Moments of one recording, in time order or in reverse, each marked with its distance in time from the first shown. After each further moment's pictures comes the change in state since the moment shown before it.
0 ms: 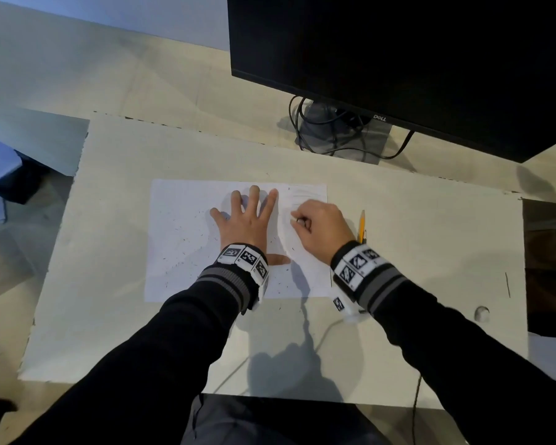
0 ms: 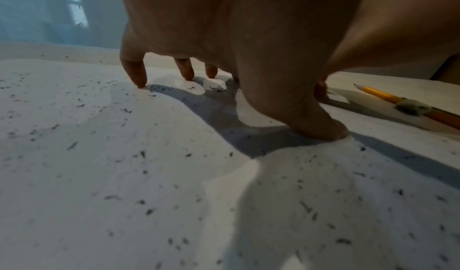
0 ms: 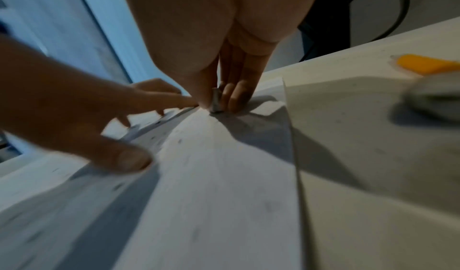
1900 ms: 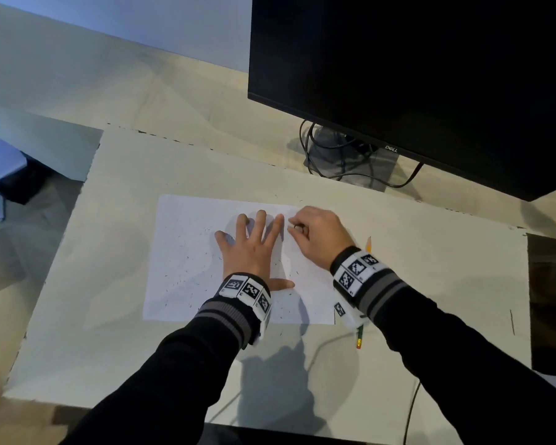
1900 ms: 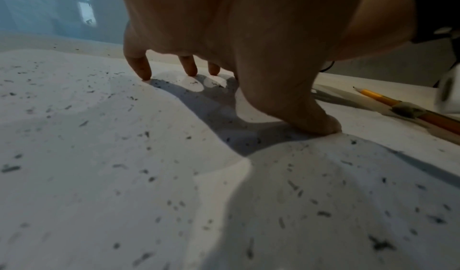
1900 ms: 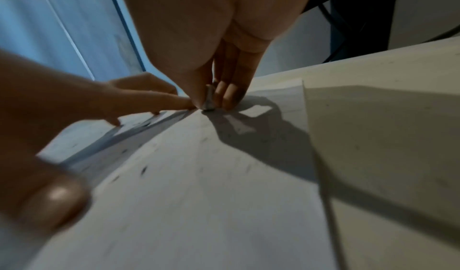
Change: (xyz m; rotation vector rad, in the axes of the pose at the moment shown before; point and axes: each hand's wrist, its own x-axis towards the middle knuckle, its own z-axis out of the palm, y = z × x) left_hand -0.005 0.000 0.006 -0.044 0.021 -0.012; right_hand 0.036 -0.009 -0.008 -0.050 -0.042 -0.117
